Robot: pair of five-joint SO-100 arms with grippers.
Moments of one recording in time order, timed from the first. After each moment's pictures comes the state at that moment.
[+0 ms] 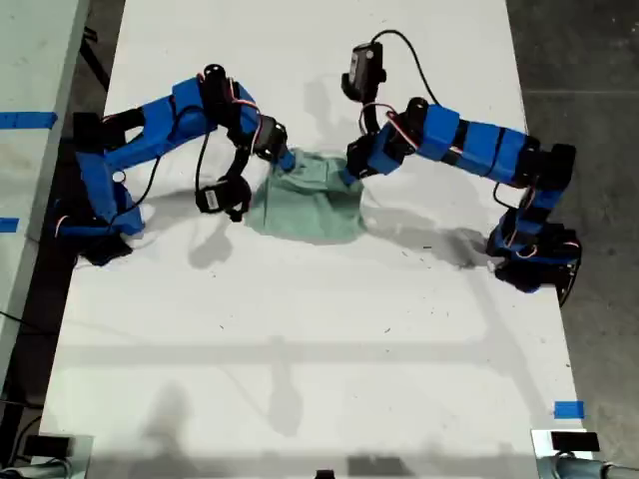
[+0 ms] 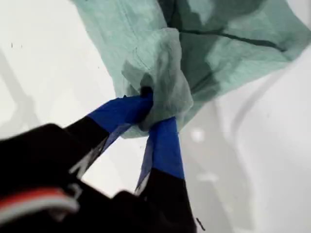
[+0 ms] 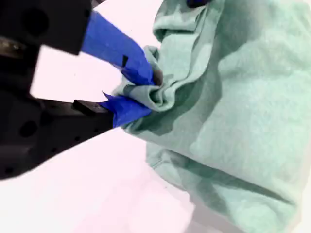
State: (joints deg) arm 0 -32.2 72.6 57.8 87.2 35.0; arm 1 26.2 82.3 72.9 69.3 -47.9
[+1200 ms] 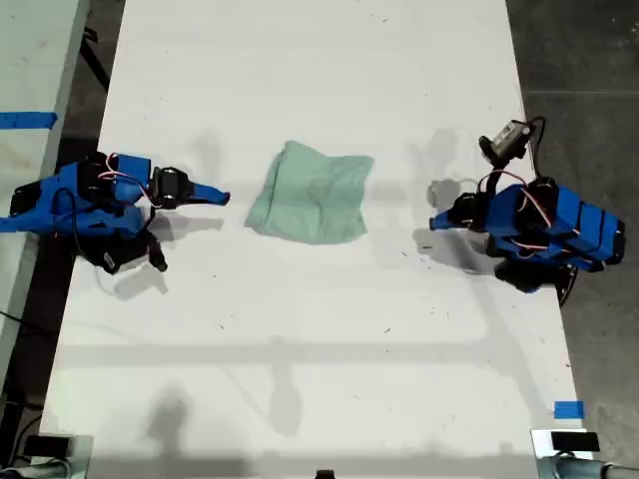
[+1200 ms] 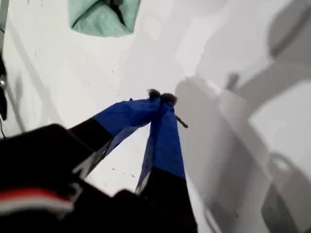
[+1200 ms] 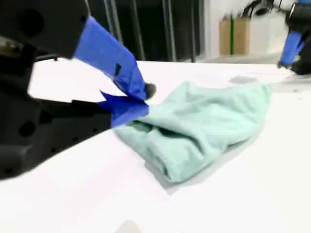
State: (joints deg) arm 0 -21.4 200.5 181.7 51.8 8.9; arm 1 23.5 199.5 175.8 71.8 -15.5
